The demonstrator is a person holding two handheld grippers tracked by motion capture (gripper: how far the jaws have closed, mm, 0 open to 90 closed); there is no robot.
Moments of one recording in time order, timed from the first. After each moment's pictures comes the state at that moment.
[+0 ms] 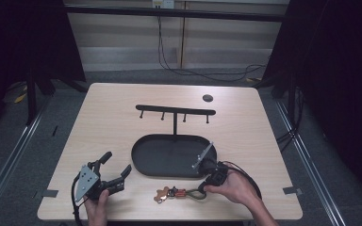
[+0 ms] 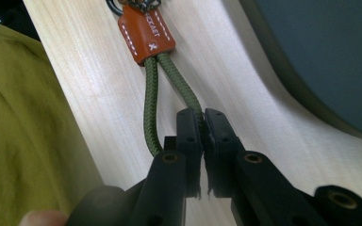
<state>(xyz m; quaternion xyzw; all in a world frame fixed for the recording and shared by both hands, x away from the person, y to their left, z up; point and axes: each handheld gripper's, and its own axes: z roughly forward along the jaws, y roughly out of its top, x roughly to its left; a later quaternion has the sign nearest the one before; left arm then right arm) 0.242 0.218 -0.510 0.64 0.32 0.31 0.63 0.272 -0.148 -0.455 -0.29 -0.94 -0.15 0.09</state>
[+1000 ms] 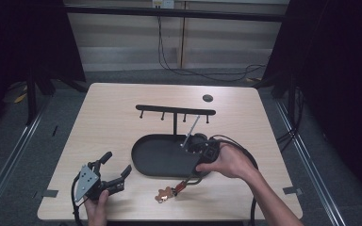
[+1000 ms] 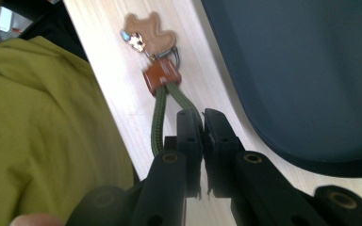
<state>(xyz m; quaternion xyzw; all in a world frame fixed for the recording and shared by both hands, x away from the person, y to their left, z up) 0.242 0.218 -0.510 0.64 0.31 0.30 0.63 0.304 -0.116 -0.373 -0.25 -0.96 -0.11 0.09</state>
